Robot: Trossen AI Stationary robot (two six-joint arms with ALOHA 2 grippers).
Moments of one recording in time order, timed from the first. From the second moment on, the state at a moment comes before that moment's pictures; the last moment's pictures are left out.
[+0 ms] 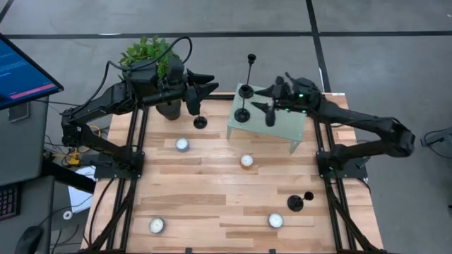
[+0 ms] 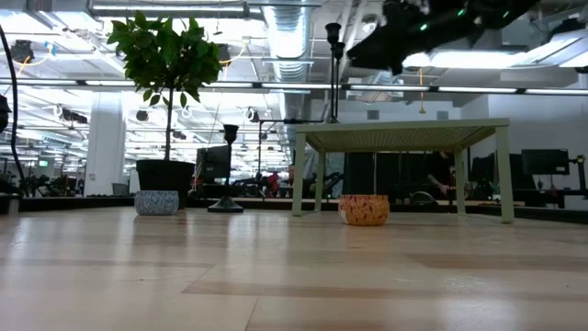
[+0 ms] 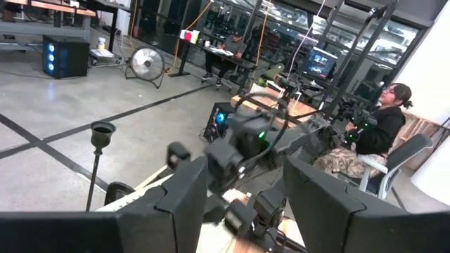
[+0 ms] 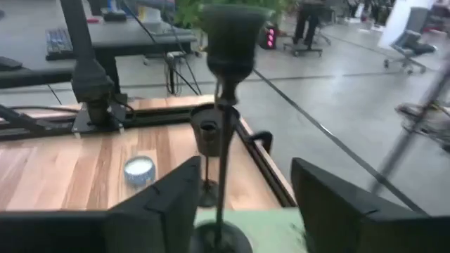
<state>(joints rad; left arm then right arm) 0.14 1.15 1.71 -0.41 -0.19 -0.31 -0.51 1.16 0.87 0.09 -0.19 -0.12</state>
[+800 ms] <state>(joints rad) 0.14 1.15 1.71 -0.40 -0.19 -0.31 -0.15 0.61 1.04 -1.50 0.10 0.47</state>
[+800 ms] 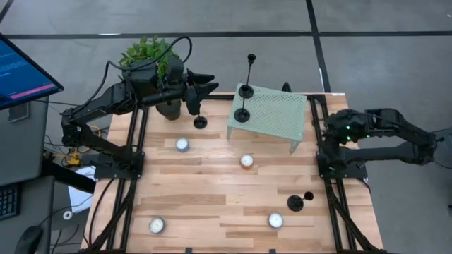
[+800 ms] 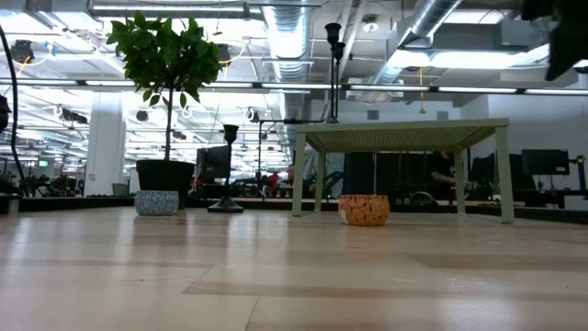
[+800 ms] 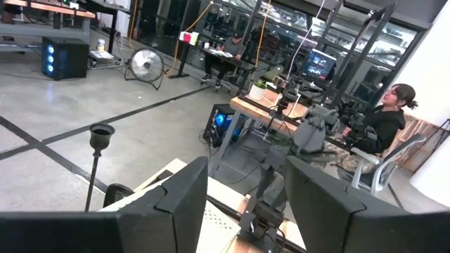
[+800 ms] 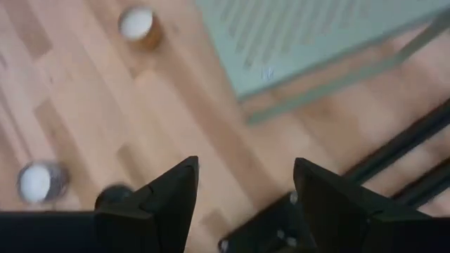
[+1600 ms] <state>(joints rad) 0.14 1.15 1.71 -0.39 -0.19 -0.31 0.42 0.56 0.79 -1.41 -0.05 0.92</state>
